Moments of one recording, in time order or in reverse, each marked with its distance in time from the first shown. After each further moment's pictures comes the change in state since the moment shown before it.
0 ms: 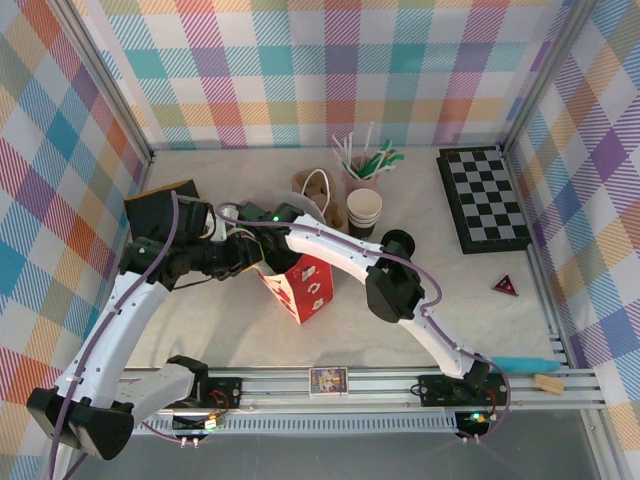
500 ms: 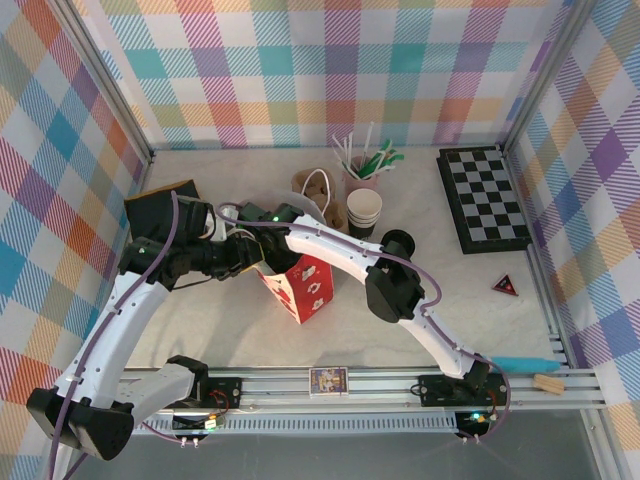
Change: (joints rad) left arm 0.000 0.000 0.000 0.000 0.000 0.000; right arm 0.000 0.002 -0.005 0.004 0.000 0.000
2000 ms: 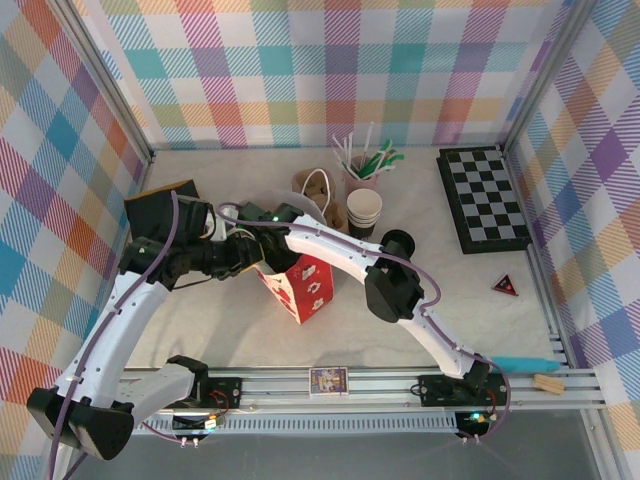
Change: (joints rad) left arm 0.000 0.003 0.000 0.004 -0.001 -0.001; right arm -0.001 0.024 -0.004 0.001 -0.008 -0.002
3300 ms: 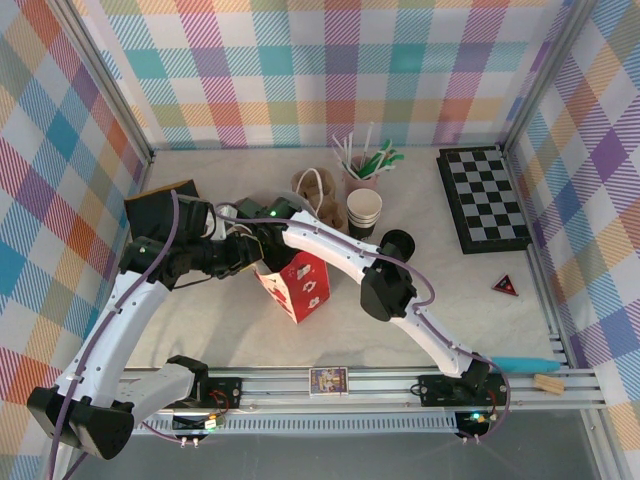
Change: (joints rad) left arm 0.000 0.002 0.000 0.005 -0.031 0.001; right arm -0.007 0.059 0.199 -0.143 -0.050 -0.040
